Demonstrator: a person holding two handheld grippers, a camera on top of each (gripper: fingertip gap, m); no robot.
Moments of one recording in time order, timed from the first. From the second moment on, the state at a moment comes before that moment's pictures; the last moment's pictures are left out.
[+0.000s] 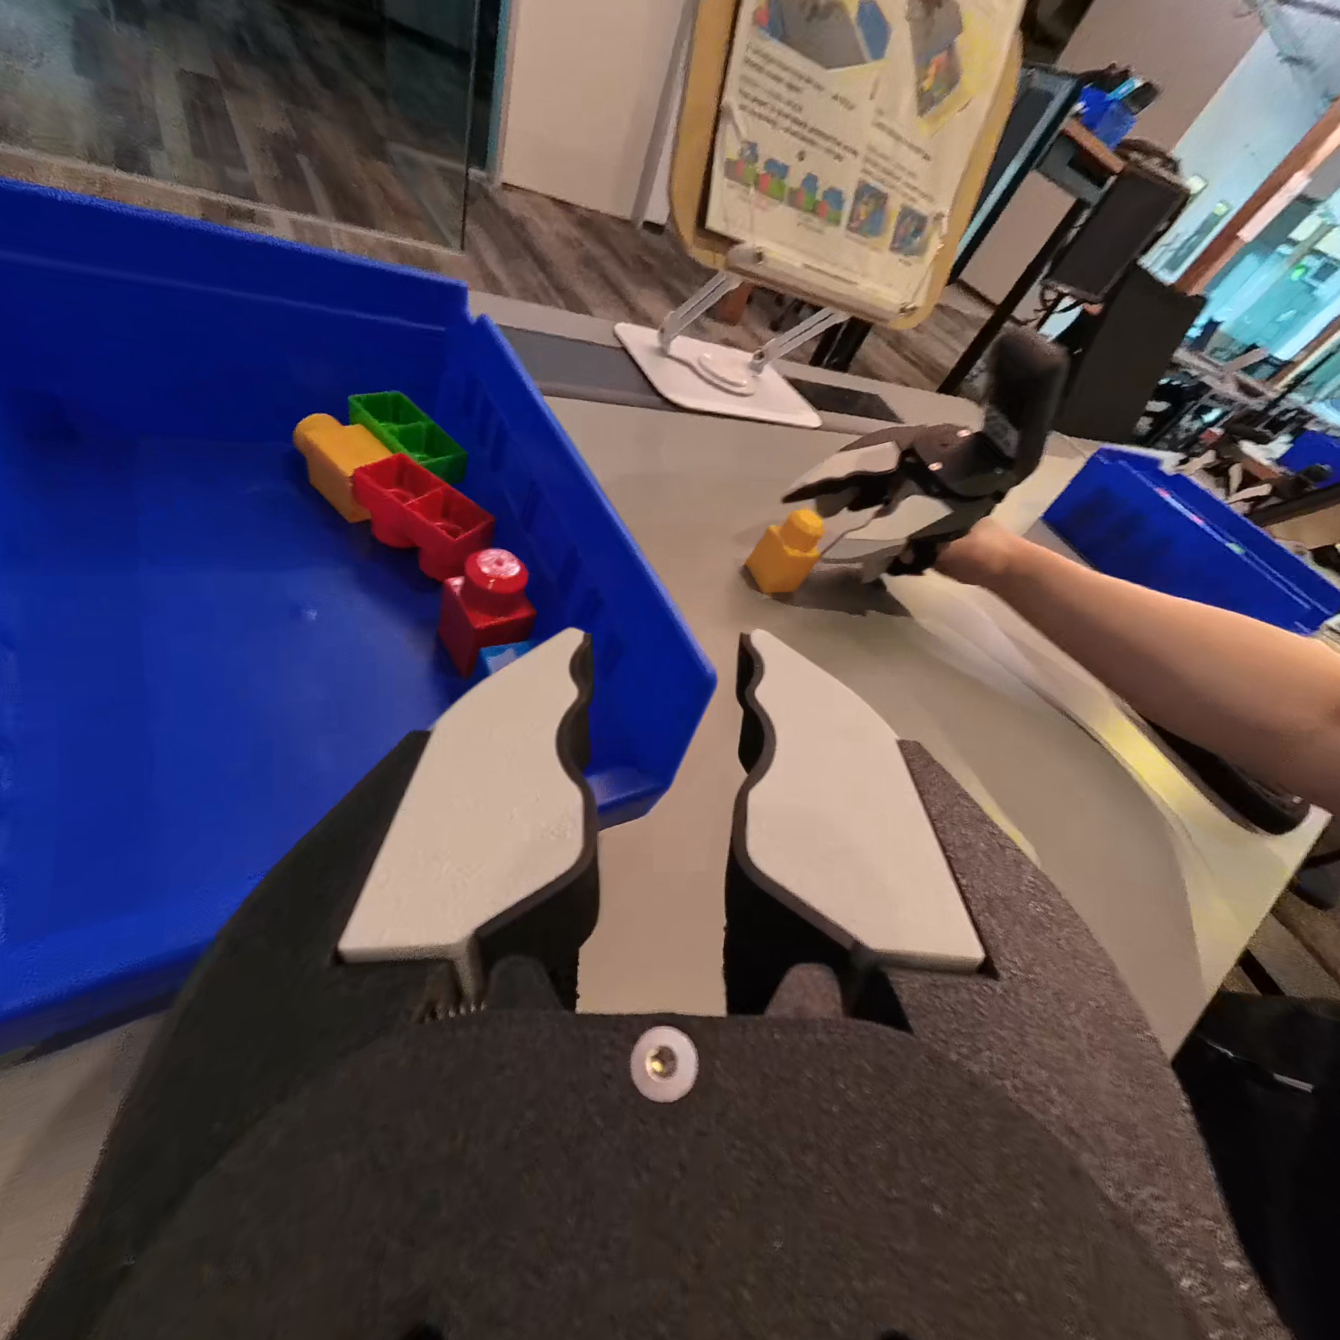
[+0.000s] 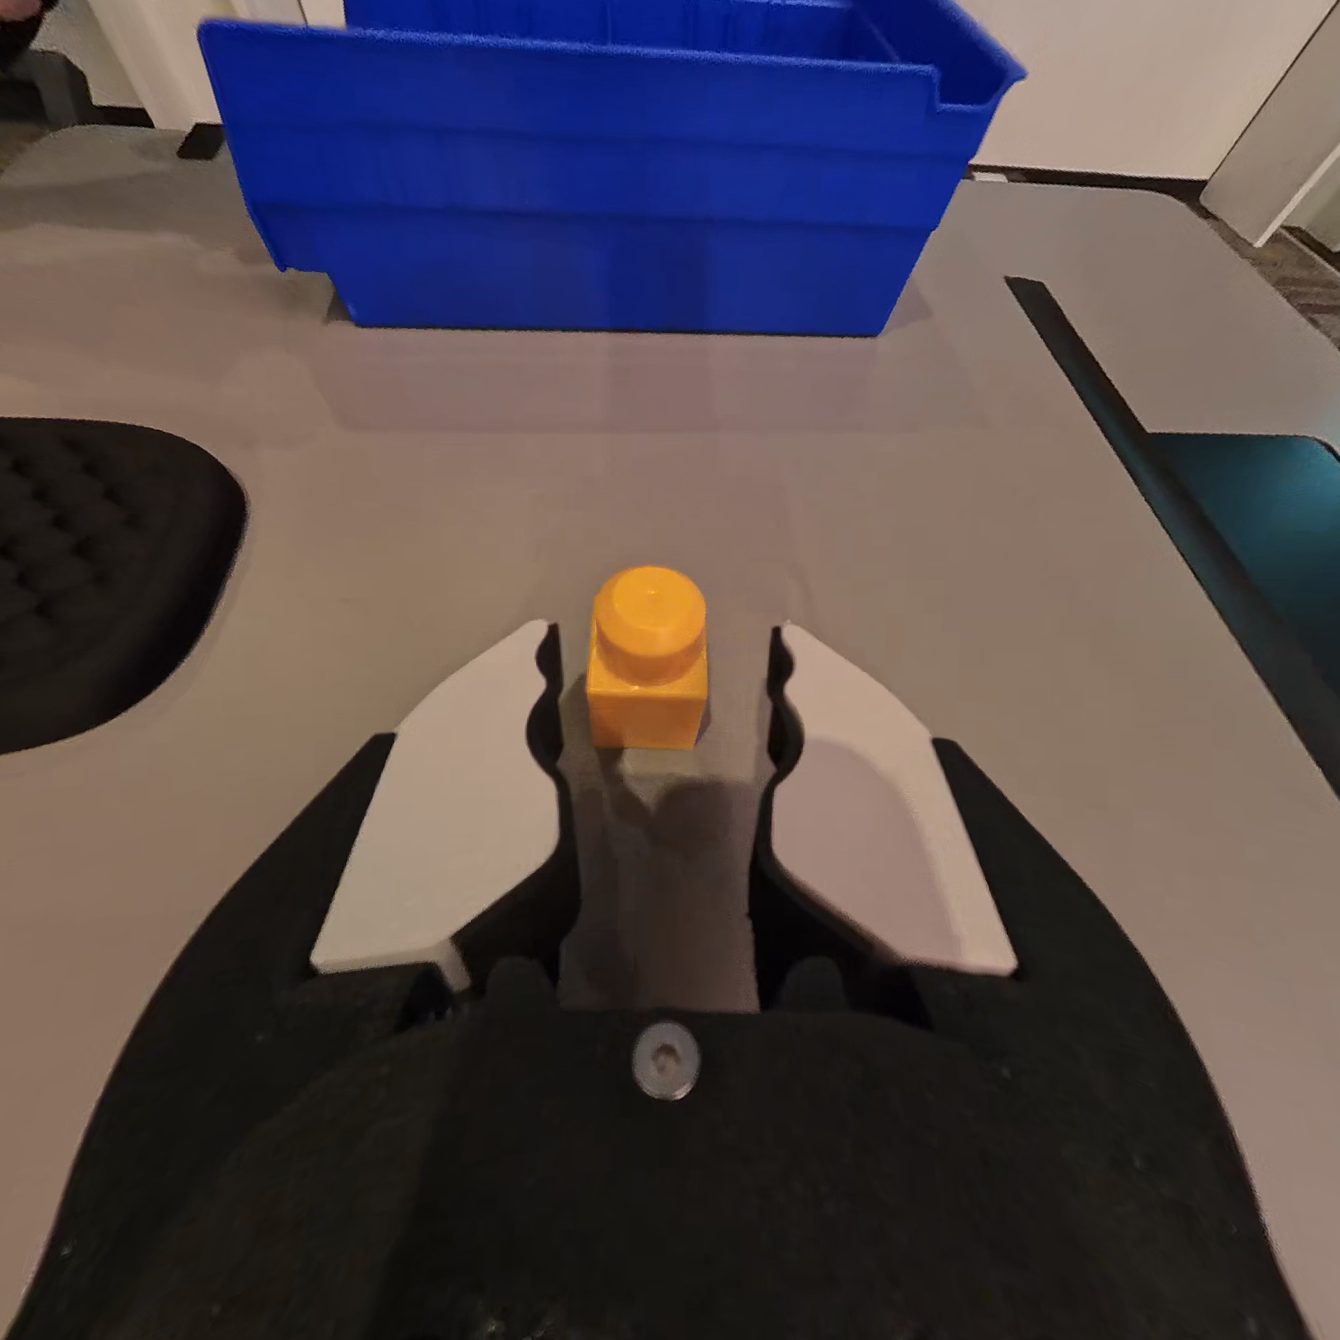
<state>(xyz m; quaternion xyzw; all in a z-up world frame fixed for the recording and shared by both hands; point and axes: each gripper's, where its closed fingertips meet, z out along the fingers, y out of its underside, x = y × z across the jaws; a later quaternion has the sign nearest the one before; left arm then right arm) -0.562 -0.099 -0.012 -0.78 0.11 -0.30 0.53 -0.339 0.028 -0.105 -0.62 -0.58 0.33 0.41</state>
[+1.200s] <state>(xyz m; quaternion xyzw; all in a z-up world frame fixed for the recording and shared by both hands) -0.589 -0.029 -0.106 -0.96 0.14 -0.15 0.19 -0.249 0.005 -0.020 -0.62 -0.51 0.36 0.49</state>
